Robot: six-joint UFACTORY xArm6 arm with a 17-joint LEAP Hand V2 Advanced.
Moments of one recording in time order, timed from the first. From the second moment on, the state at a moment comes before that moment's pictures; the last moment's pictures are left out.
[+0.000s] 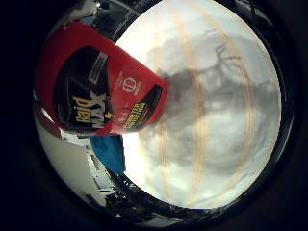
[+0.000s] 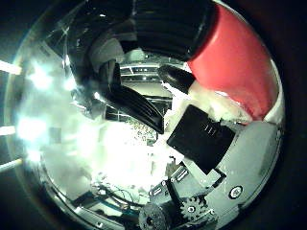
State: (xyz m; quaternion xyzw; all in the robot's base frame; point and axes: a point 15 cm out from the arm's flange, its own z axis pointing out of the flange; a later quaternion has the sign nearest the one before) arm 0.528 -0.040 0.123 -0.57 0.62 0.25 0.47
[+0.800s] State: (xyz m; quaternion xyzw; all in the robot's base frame) arm 0.536 -0.038 0.160 -0.57 0.61 0.24 0.50
